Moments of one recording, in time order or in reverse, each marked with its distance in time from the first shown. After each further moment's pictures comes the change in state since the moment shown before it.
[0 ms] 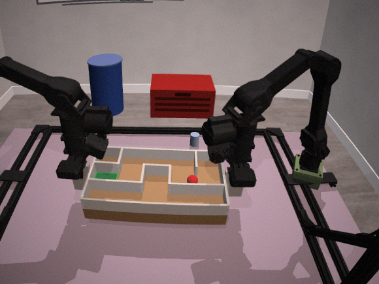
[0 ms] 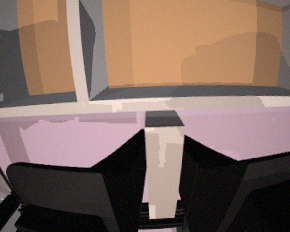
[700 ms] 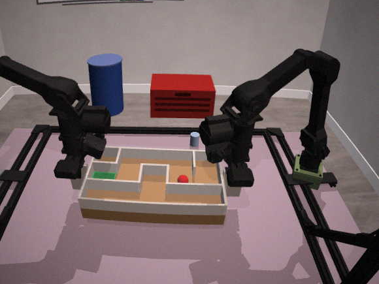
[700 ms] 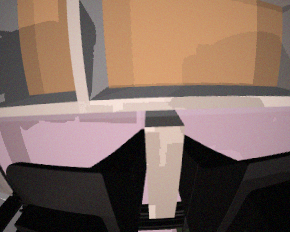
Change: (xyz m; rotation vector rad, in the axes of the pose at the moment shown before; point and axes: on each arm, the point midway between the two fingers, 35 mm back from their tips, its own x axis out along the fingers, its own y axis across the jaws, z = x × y) left arm -0.001 0.000 -0.006 0.000 0.002 -0.002; right arm 0.000 0.000 0.006 0.000 -0.001 0.005
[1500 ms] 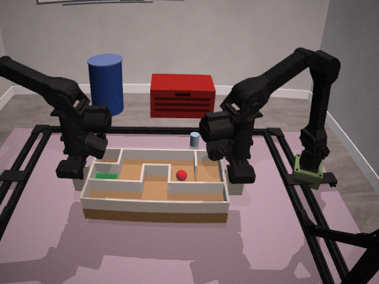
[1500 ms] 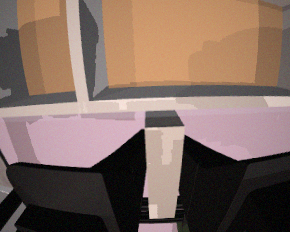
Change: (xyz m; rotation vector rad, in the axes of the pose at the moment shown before) left arm 0.005 0.002 0.004 0.000 -0.025 -0.030; right arm -0.005 -0.002 -0.004 0.001 0.026 0.029
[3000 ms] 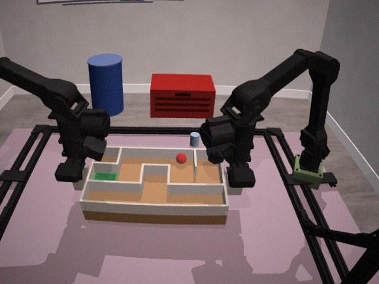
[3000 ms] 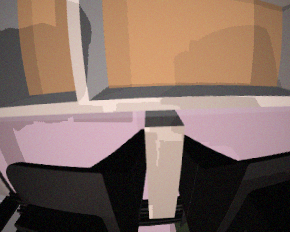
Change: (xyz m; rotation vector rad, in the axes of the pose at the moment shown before) left arm -0.002 -0.005 -0.001 -0.001 0.006 0.069; right arm 0.001 0.004 0.001 -0.002 -0.010 -0.068
